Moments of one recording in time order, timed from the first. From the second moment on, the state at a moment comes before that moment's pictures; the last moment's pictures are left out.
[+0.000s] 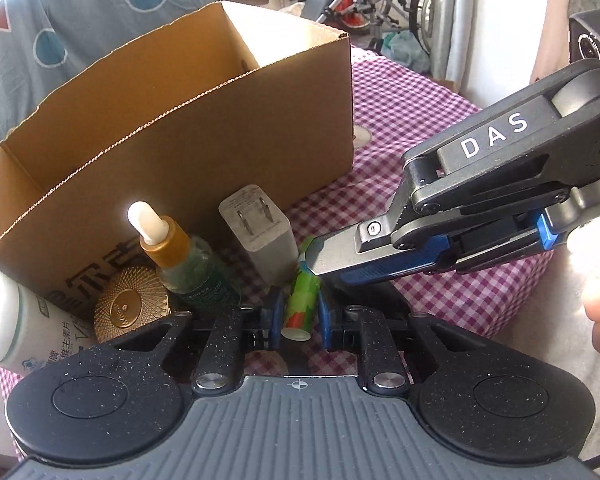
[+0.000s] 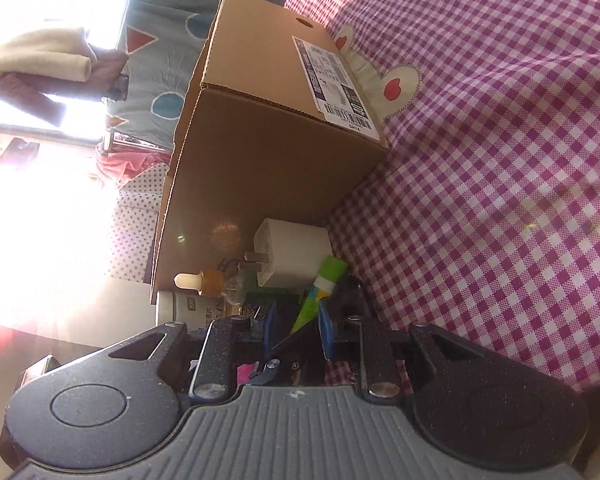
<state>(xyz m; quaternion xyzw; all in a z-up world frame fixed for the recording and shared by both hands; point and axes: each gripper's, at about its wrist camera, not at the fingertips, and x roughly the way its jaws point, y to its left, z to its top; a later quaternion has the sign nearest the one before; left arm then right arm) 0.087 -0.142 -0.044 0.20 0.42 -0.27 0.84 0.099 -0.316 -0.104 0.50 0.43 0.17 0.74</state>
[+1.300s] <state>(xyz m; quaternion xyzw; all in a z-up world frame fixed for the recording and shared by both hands) 0.105 -0.034 0.074 -0.09 0.35 -0.30 0.88 0.131 -0.258 0.037 0.40 0.36 0.27 0.80</state>
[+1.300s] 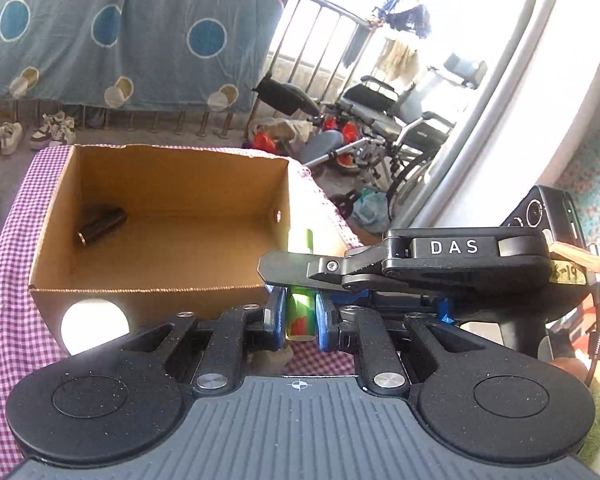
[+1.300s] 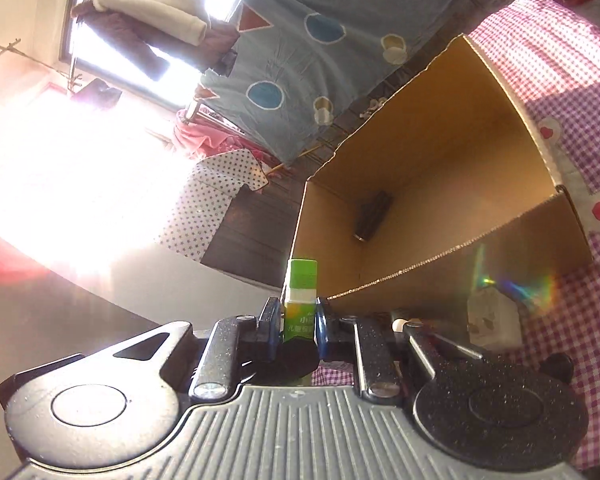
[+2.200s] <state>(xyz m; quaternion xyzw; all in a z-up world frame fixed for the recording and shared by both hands) 0.208 0.002 0.051 -0.04 0.42 -0.15 0.89 0.367 -0.138 -0.037 0.21 0.63 0.24 0.71</state>
